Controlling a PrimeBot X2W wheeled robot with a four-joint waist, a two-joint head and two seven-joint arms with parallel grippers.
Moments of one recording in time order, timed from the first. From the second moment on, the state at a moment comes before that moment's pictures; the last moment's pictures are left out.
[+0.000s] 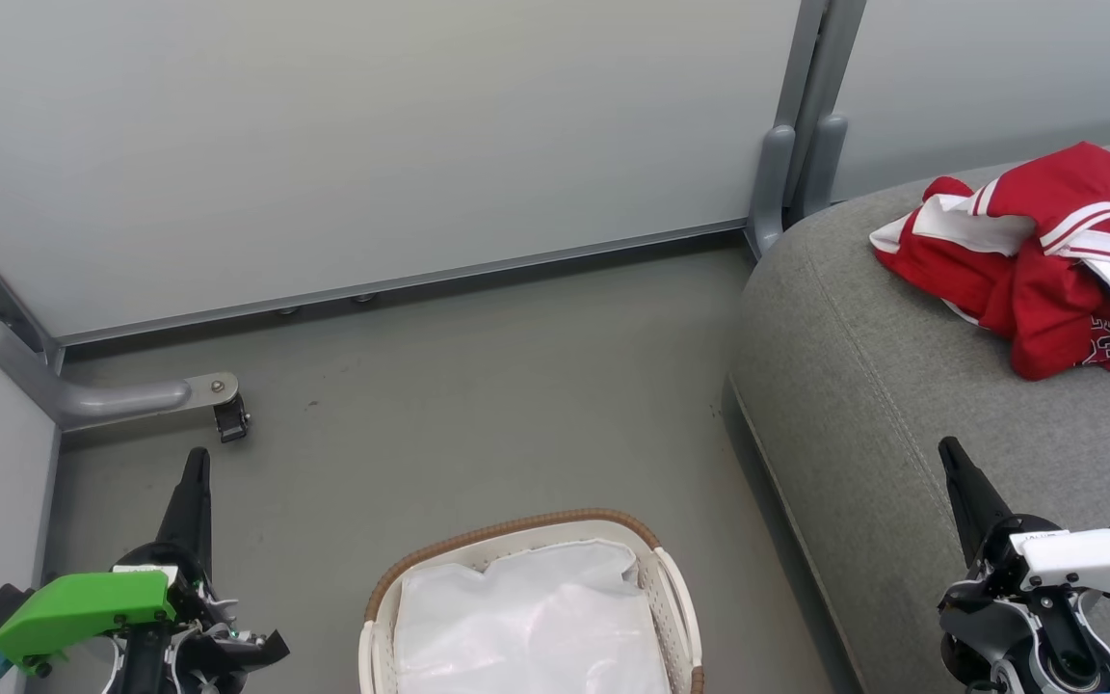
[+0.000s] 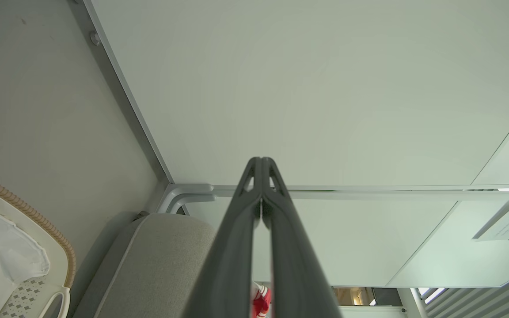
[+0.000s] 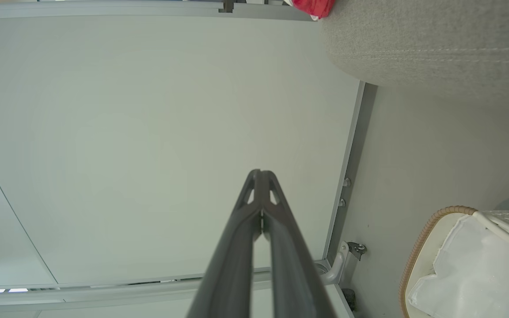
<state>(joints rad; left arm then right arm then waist) -0.10 0.05 0.11 0.24 -1.61 -0.13 0.11 -0.10 -0.05 -0.11 0.25 1.62 0.13 0.11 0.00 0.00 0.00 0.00</state>
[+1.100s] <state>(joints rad) -0.10 0.05 0.11 0.24 -1.61 -0.13 0.11 -0.10 -0.05 -0.11 0.25 1.62 0.13 0.11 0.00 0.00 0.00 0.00</state>
